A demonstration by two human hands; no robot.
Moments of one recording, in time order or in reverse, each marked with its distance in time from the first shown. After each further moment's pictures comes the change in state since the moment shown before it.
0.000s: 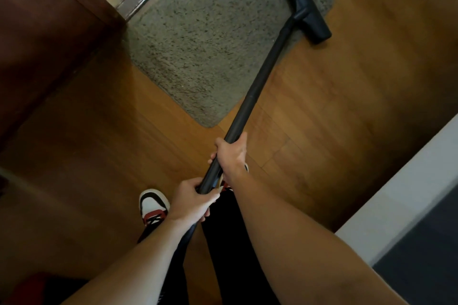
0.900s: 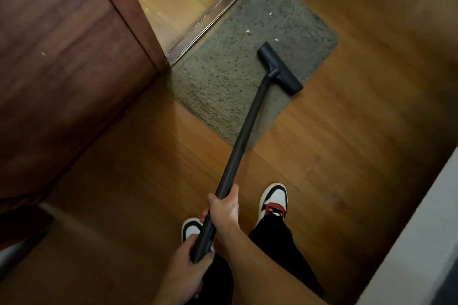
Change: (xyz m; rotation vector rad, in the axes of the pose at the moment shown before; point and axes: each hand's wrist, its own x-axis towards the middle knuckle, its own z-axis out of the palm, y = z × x) left_hand -0.062 -0.115 -0.130 -0.007 -0.050 -0.011; right_hand -0.096 0.098 0.120 -0.018 -0.058 -0.018
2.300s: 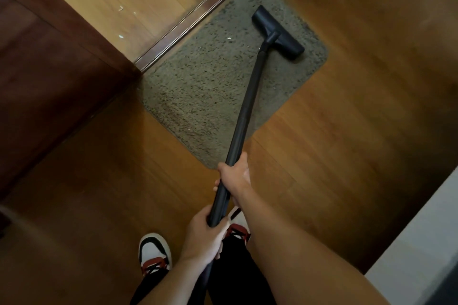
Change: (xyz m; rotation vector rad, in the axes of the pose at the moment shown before) left_hand 0.088 0.138 0.140 -0.147 0.050 0.087; right_hand 0.114 -0.148 -0.127 -0.147 -0.097 -0.023
